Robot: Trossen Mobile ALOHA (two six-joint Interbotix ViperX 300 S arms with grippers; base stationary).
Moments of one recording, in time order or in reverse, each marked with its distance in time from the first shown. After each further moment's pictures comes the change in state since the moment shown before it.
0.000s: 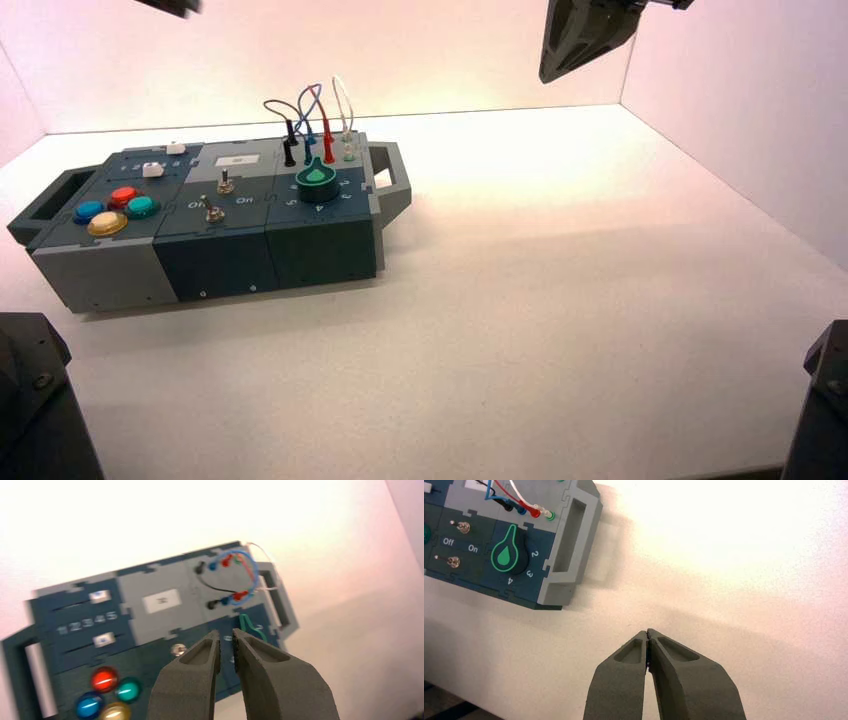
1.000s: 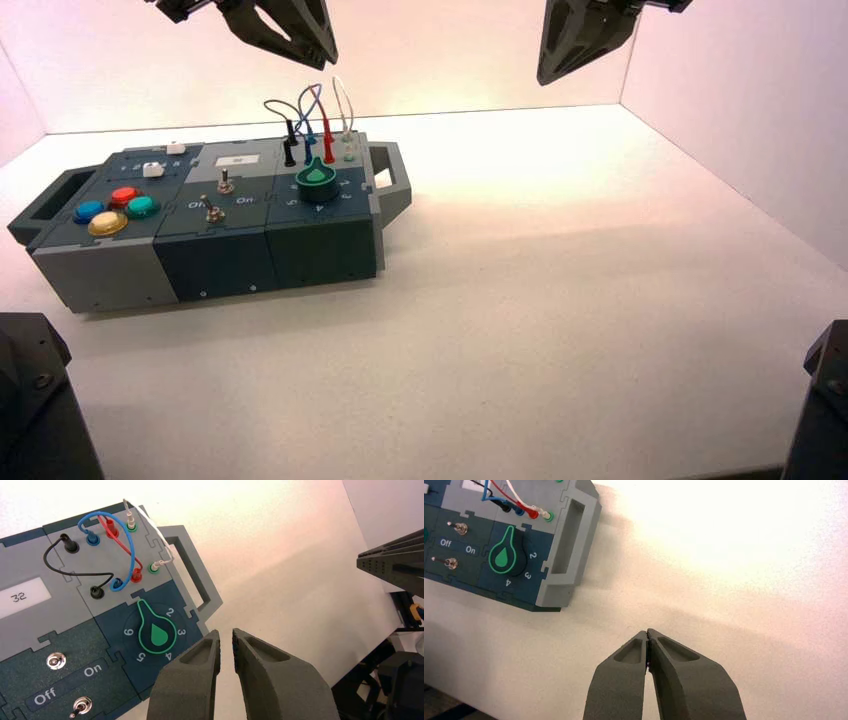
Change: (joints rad) left arm -0.393 0.218 -0.012 -0.130 -0.156 -0.097; right arm 0.002 0.015 -0.003 0.000 -0.011 0.000
